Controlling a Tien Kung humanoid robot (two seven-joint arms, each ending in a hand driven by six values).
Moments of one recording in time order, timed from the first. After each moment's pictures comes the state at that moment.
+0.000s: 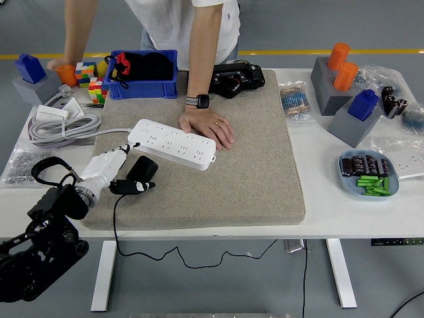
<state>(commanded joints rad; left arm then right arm) -0.32 0.35 -0.83 -1.30 1.90 0.20 0.33 0.06 -0.25 1.05 0.28 -0.67 -0.11 -0.14</state>
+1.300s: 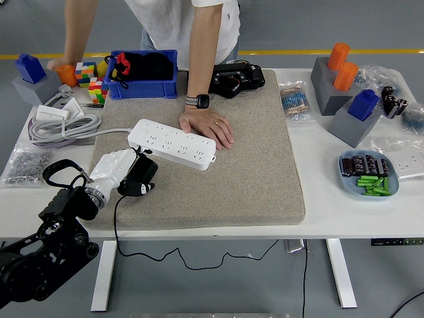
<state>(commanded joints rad) -0.35 0.32 -0.78 -1.25 1.92 0.27 0.31 0.07 -0.26 1.04 0.28 -0.67 -0.11 -0.14</state>
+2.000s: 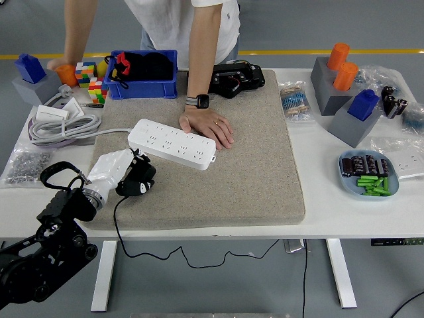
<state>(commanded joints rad) -0.34 0.32 -0.78 -1.24 1.93 0.29 0.30 0.06 -0.25 1.04 0.28 -0.67 -0.11 -0.13</state>
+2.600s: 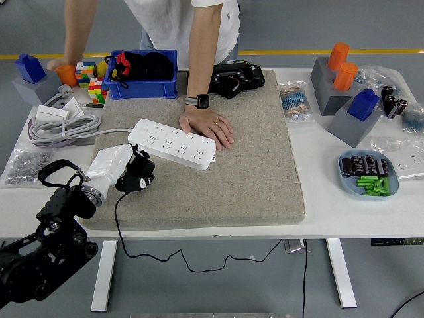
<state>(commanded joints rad) -0.34 0.32 -0.80 -1.26 1.95 0.31 0.29 0.06 -0.25 1.04 0.28 -0.66 -0.12 -0.11</state>
